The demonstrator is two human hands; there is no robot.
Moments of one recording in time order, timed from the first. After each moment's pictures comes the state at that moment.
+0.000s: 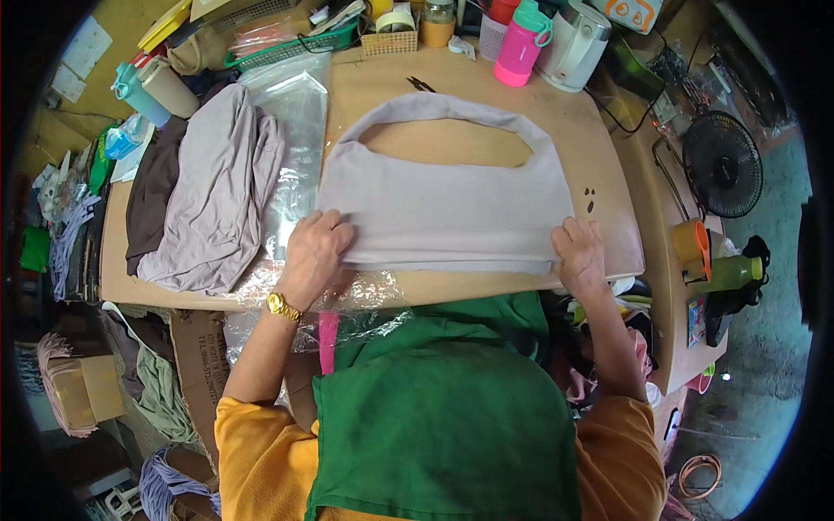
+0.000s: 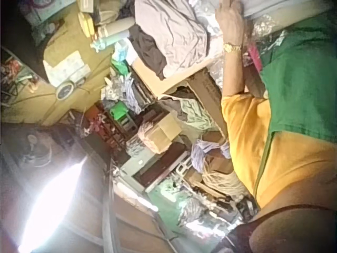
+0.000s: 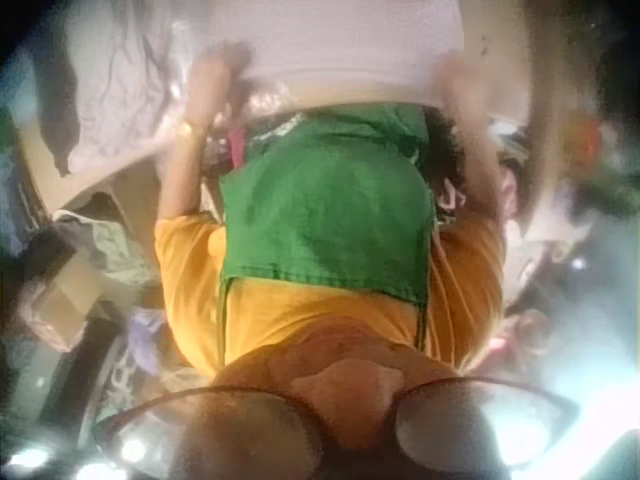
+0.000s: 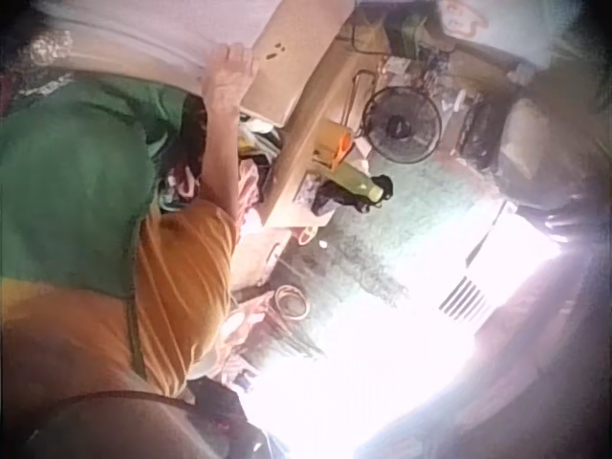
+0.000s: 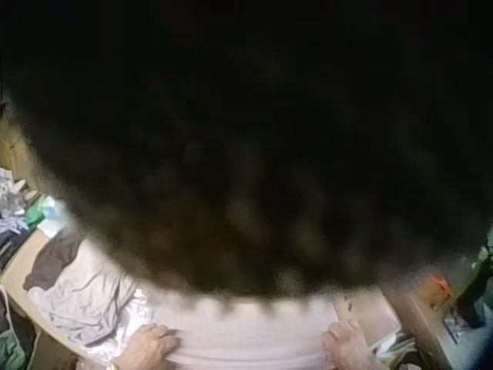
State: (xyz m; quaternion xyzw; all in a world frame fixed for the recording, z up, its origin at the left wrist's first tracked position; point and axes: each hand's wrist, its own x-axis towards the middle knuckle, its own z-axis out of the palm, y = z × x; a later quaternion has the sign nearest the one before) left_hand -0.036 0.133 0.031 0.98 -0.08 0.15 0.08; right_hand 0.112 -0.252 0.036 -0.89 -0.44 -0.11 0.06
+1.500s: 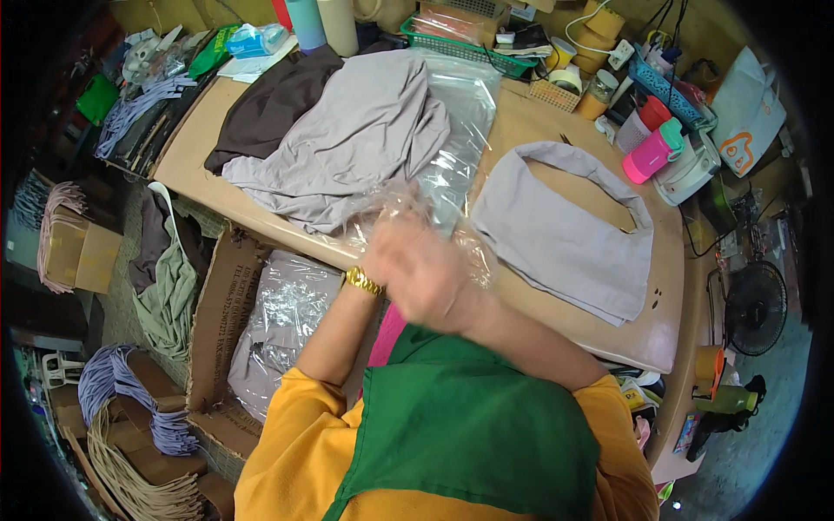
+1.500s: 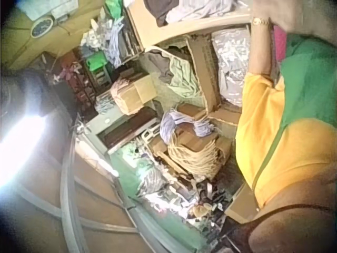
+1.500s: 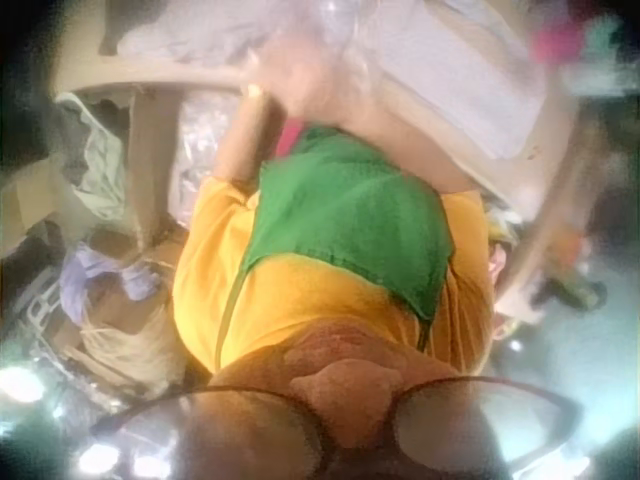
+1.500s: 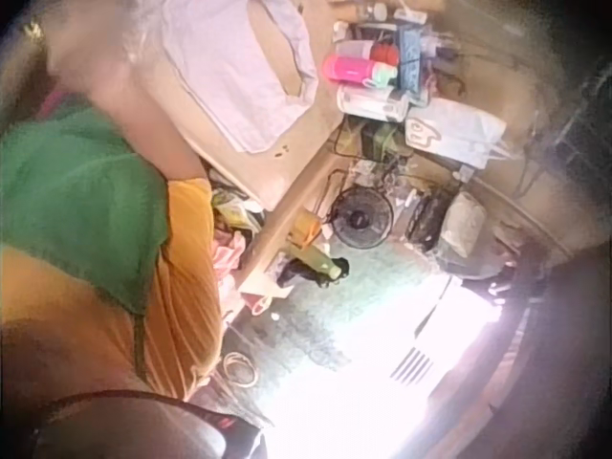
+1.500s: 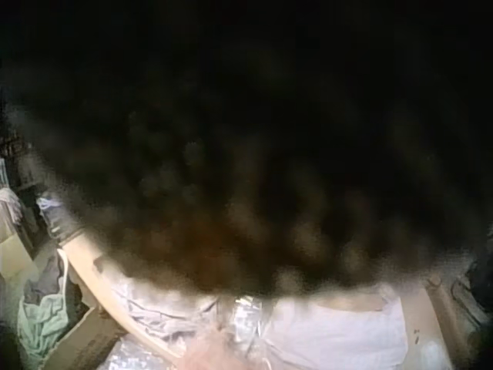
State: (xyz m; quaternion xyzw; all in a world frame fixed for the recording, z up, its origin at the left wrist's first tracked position) left_hand -0.104 0.193 -0.007 0.94 0.11 0.28 0.14; right_hand -0.051 0.068 0.078 -0.53 -0.74 -0.15 0.38
